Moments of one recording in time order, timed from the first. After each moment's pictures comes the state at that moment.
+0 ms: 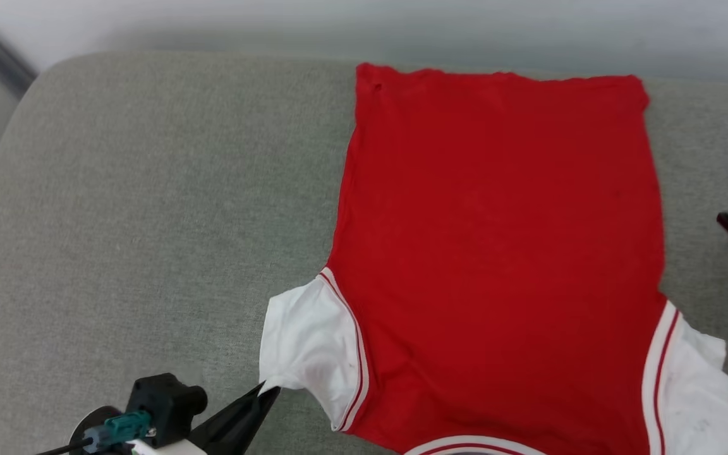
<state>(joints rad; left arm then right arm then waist) 0.01 0.81 -0.63 -0.44 -0.80 0.17 0.15 -0.31 -0.41 -0.20 -0.09 0.56 0.13 0.92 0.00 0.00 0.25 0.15</state>
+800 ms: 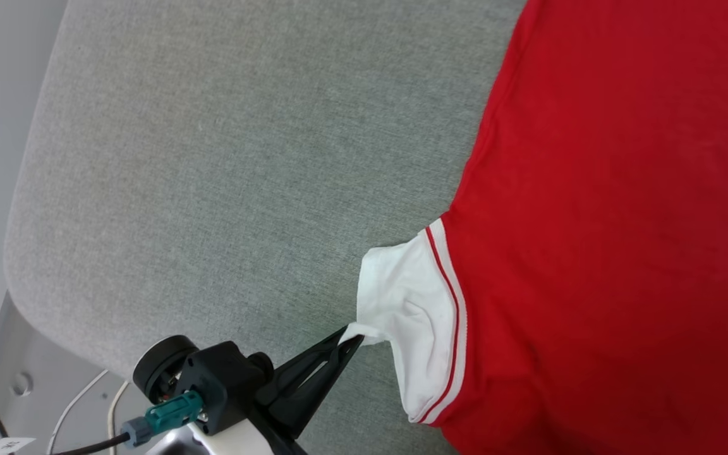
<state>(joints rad) -0.20 0.69 -0.71 -0.54 -0.66 0.10 0.15 -1.10 -0.52 -0.27 0.35 0.12 0.13 1.29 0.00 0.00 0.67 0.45</state>
